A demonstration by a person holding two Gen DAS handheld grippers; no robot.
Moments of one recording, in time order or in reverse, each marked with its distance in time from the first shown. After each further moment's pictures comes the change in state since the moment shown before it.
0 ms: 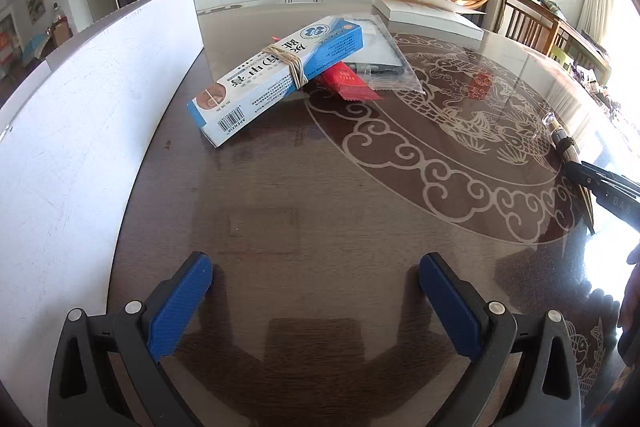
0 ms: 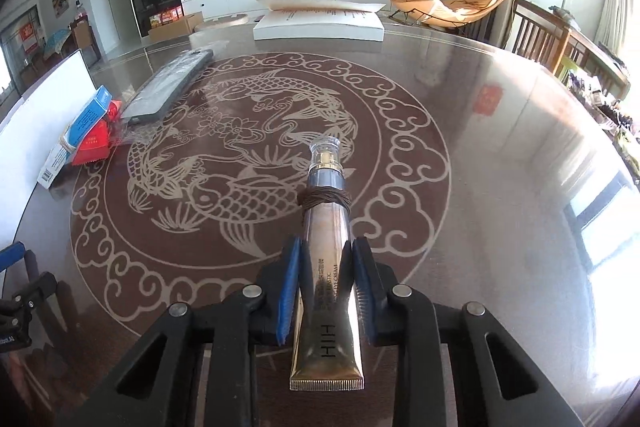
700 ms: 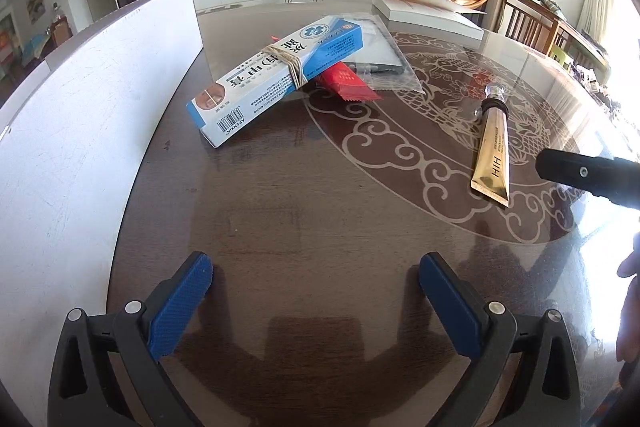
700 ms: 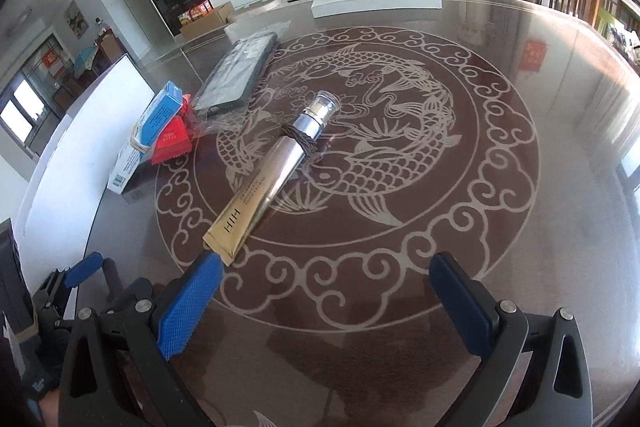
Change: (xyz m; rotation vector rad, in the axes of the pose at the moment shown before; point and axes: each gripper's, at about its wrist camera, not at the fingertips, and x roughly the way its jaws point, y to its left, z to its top) left arm 0.000 0.000 -0.001 0.001 0.001 0.000; right arm 0.004 0.049 0.015 0.092 0.119 0.229
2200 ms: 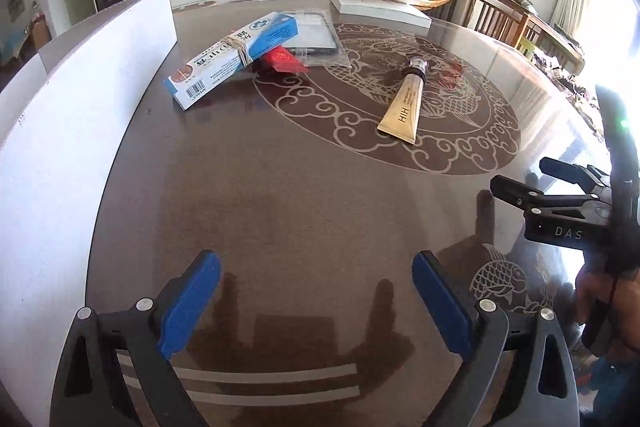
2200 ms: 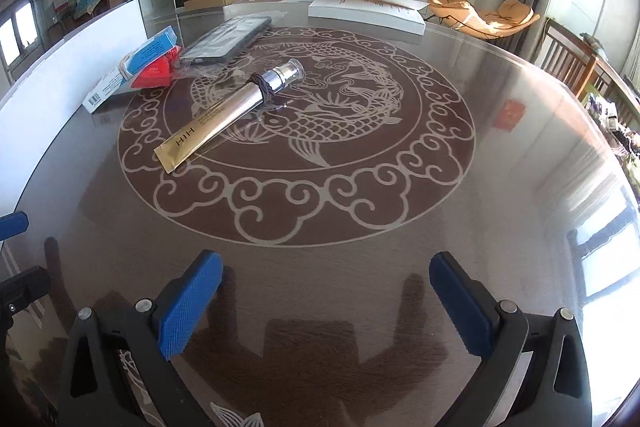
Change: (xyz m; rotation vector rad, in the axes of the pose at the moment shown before) left arm -0.048 -0.029 -0.038 0.020 0.011 -0.090; right arm -0.024 -0.024 -0.058 -0.216 -0.060 -0.184
